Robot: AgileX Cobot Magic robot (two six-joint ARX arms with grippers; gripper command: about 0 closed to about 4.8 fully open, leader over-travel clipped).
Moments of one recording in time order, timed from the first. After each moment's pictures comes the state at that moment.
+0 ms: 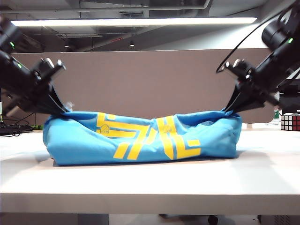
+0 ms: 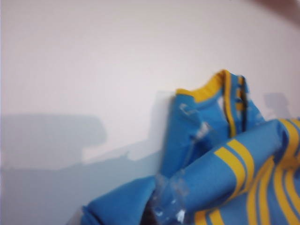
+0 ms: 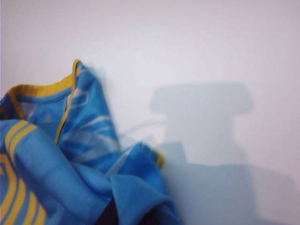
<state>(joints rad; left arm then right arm) -0.02 1.73 1.05 -0.02 0.54 -0.29 0.03 1.87 1.31 -0.23 -0.52 0.22</state>
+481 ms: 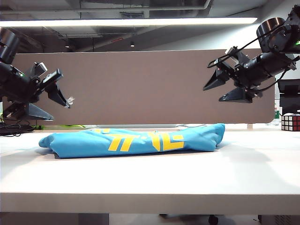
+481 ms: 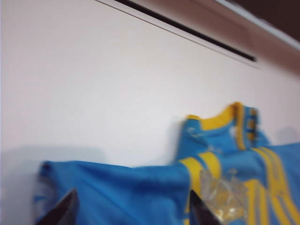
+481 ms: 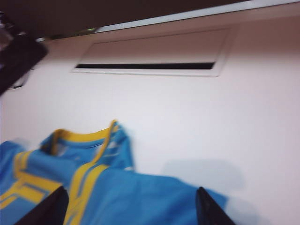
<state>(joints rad) 0.04 1.84 1.11 0.19 0.49 -0.36 0.03 1.97 1.37 0.19 -0.57 0.23</state>
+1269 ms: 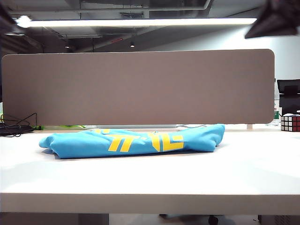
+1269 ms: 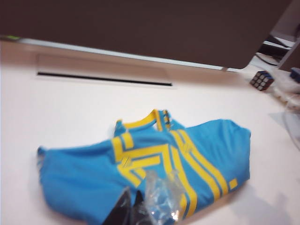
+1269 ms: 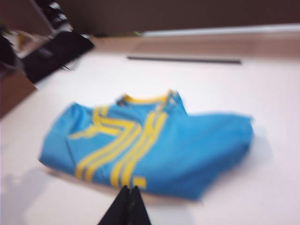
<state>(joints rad) 0.04 0.88 0.65 -0.01 0.47 -0.20 0.03 1.12 0.82 -0.03 -0.54 0.14</state>
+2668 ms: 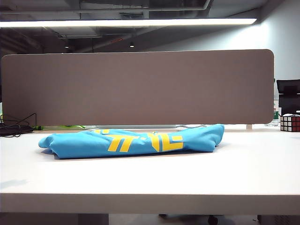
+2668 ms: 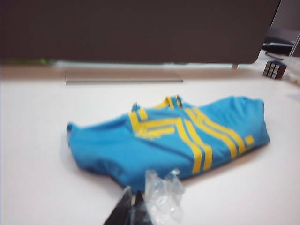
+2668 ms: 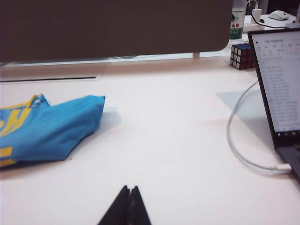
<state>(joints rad) 0.04 0.09 0.12 -0.05 0.40 -0.08 0.03 0.00 0.12 -0.18 0.04 0.06</state>
